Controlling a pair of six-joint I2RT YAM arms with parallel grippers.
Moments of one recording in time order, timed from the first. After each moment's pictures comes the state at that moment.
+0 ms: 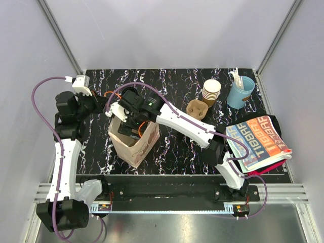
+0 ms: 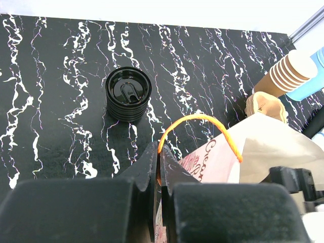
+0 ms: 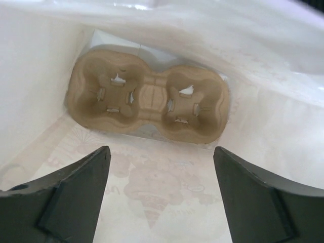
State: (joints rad) left arm 0.13 0.96 0.97 -0.29 0.49 -0.19; right arm 1.09 2.21 2.40 -1.21 -0.05 -0.28
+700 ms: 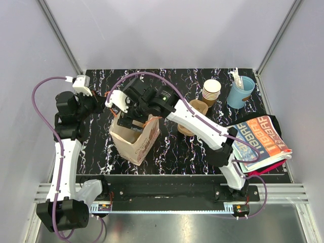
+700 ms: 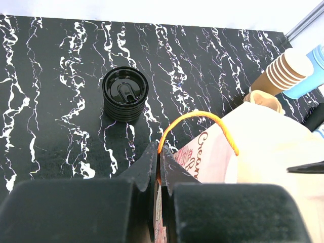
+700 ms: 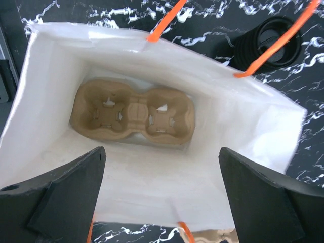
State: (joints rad) left arm 0.13 0.96 0.97 -0.29 0.51 -0.19; right arm 1.09 2.14 2.54 -1.22 -0.02 -0.37
